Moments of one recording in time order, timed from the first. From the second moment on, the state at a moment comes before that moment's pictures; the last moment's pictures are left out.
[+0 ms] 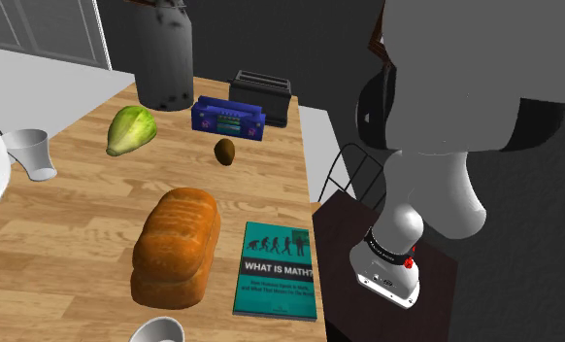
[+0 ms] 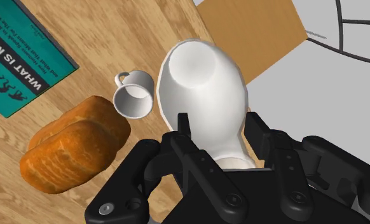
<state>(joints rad) 1.00 0.60 0.84 -0.93 -0.56 1.38 1.54</state>
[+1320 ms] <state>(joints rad) 0.90 0.58 0.86 -1.26 -0.55 1.65 1.63</state>
